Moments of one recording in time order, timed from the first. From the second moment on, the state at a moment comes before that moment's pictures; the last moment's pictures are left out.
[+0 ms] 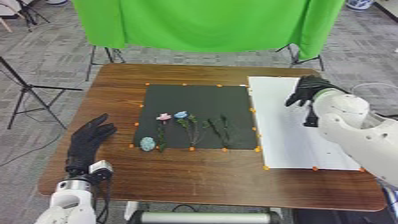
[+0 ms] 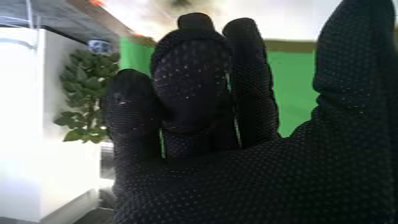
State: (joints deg) left arm 119.2 -62.8 -91.8 -106.9 50.2 12.3 17.7; right arm -54.5 -35.2 40.1 -89.9 -111.1 -10.8 36.9
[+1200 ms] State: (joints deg) left arm 119.2 -62.8 -91.7 -106.9 50.3 12.0 17.6; right arm -39.7 -36.2 21.6 -99.4 -107.2 11.6 20.8
